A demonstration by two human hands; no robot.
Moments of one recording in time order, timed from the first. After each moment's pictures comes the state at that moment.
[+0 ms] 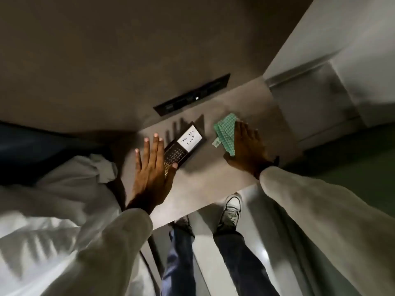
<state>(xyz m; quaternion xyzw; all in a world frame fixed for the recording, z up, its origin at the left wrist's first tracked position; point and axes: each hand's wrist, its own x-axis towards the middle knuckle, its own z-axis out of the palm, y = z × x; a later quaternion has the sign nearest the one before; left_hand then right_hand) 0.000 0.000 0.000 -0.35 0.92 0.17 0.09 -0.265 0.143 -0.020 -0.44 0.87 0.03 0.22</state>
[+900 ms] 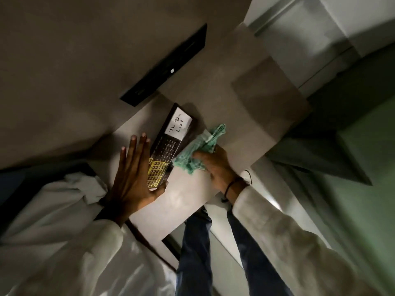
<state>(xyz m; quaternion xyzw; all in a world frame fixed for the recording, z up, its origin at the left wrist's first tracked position) 0.036 -0.073 -0.075 -0.15 0.97 0.16 0.10 -0.134 0.101 -0.068 0.28 0.64 -0.55 0.45</state>
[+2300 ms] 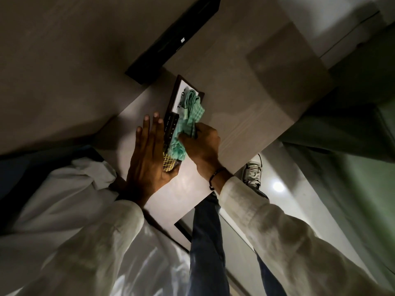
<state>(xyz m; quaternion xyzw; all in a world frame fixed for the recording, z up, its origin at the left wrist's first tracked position) 0.033 -0.069 -0.096 -0.13 0.99 0.11 0.02 -0.083 0.041 -0.093 0.10 0.82 -0.46 0.31</state>
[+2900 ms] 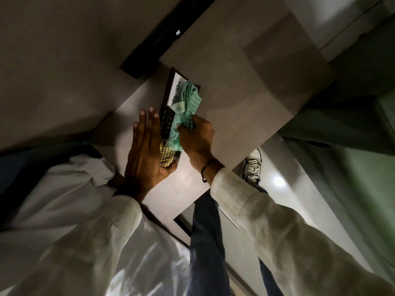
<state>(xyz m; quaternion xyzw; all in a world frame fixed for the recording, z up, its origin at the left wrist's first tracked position) 0.033 -0.069 -0.100 -0.13 0.98 0.11 0.02 -0.082 0.031 -0.098 0.10 0.83 -0.47 0.27</state>
